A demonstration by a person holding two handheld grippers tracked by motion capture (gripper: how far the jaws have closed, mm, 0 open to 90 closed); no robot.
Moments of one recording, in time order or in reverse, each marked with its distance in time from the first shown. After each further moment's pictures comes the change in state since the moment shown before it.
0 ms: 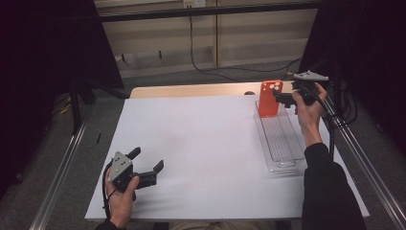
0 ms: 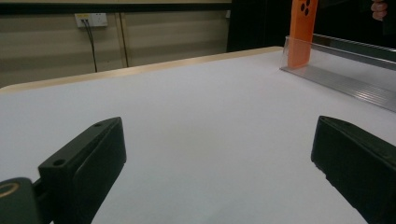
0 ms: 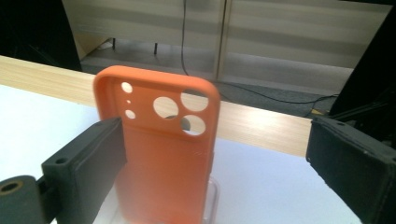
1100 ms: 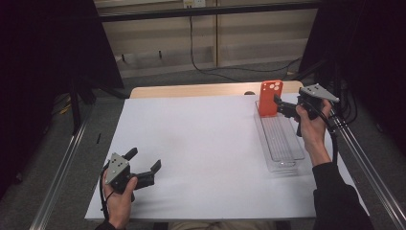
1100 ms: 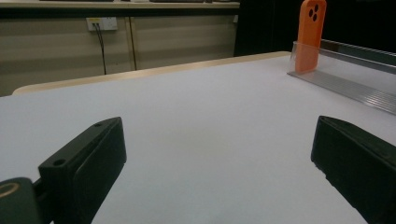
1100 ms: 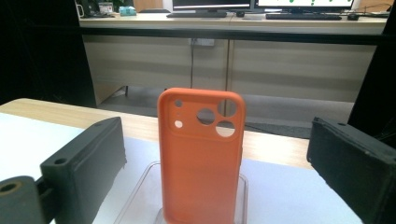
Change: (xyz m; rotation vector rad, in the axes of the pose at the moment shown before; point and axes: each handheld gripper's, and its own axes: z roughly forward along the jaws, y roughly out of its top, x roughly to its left) left arm 0.000 0.000 -0.005 -0.027 0.037 -0.014; right arm 0.024 -0.023 -0.049 -0.205 0.017 0.041
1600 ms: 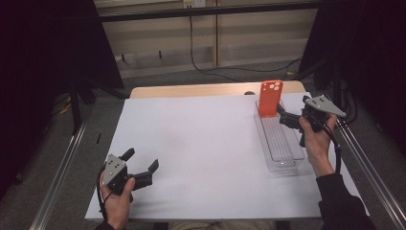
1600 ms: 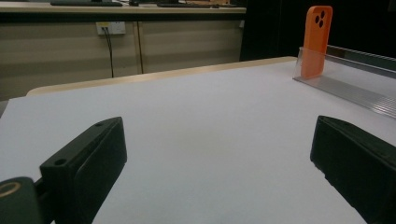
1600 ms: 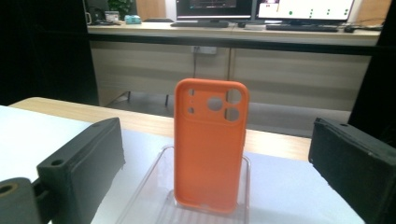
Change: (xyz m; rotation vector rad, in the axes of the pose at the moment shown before) left arm 0.001 0.000 -0.007 -0.013 0.021 -0.010; right arm 0.009 -0.014 -0.036 -0.046 -0.011 -0.018
